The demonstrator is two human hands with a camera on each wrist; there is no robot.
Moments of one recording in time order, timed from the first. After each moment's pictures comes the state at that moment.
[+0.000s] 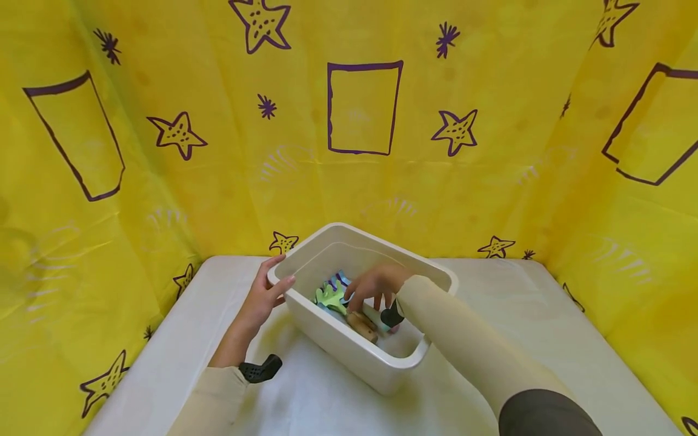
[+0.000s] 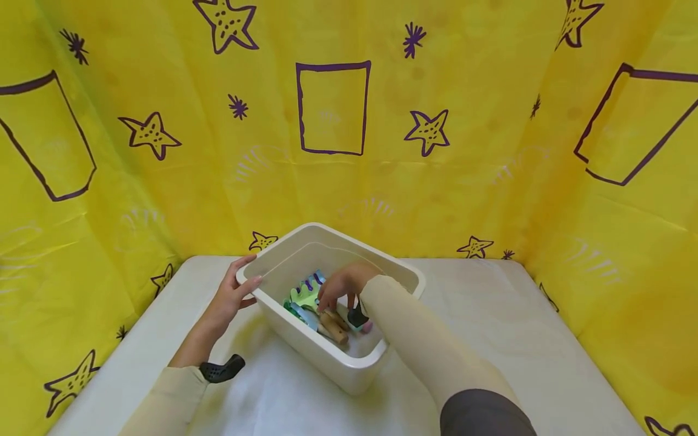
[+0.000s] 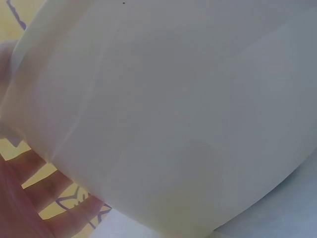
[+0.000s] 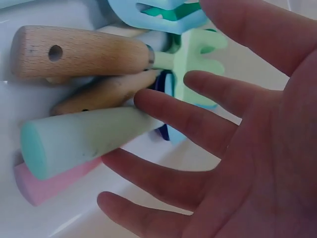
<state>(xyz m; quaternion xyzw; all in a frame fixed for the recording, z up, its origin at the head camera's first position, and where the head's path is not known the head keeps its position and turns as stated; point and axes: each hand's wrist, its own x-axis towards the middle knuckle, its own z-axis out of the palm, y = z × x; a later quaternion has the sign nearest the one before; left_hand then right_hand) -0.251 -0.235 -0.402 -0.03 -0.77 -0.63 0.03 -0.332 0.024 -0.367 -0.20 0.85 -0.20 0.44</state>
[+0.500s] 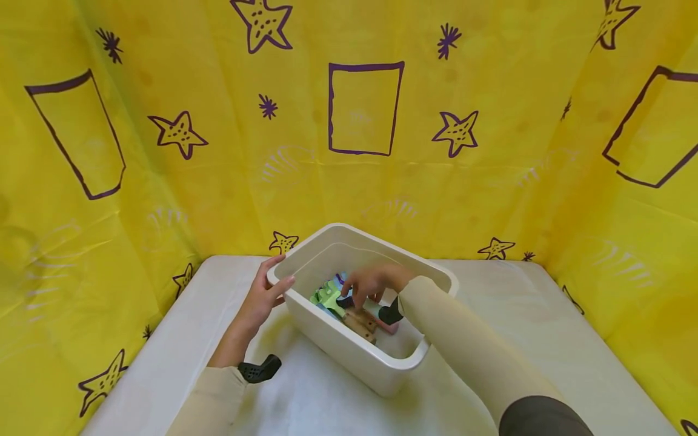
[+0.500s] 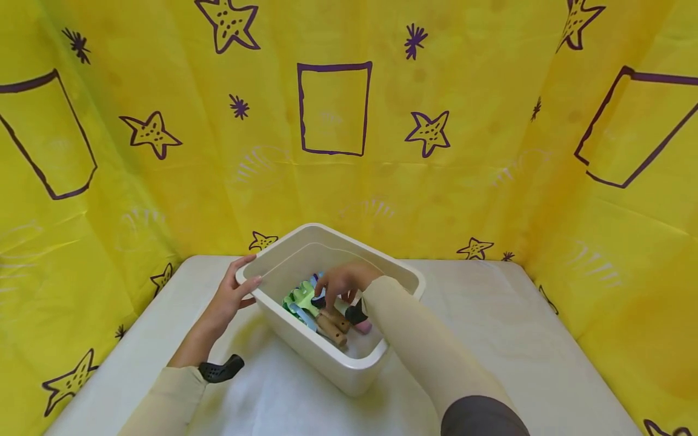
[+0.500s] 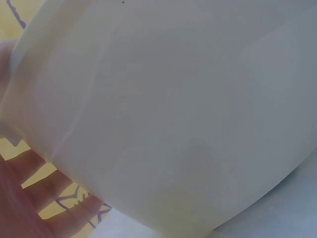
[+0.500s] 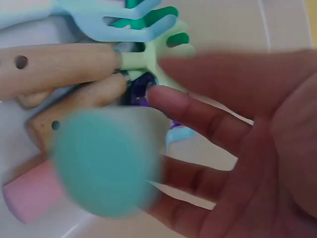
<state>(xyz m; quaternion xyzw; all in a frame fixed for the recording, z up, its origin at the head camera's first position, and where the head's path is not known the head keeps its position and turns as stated) -0.250 -0.236 -0.404 -0.04 -0.77 -0.64 0.03 -0.335 0.024 -0.365 -0.29 0.86 -0.21 0.37</state>
